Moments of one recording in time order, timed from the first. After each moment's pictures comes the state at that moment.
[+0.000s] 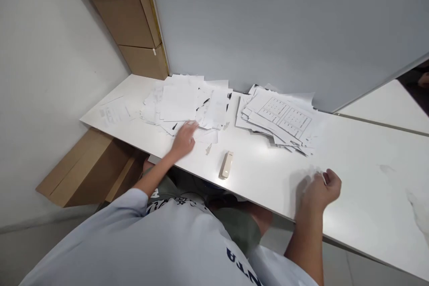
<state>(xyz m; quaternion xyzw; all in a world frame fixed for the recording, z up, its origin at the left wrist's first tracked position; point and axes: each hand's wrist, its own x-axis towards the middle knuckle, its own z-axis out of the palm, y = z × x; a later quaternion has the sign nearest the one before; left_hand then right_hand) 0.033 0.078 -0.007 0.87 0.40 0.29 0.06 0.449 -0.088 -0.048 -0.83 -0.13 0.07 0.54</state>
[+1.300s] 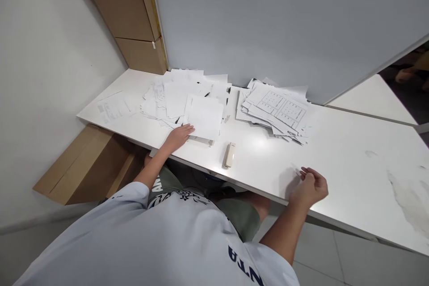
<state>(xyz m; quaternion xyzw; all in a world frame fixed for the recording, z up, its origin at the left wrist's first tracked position) -0.008 0.100 -0.033 0.92 0.33 0.18 0.08 0.402 -0.121 -0.061 -0.72 -0.13 0.01 0.68</state>
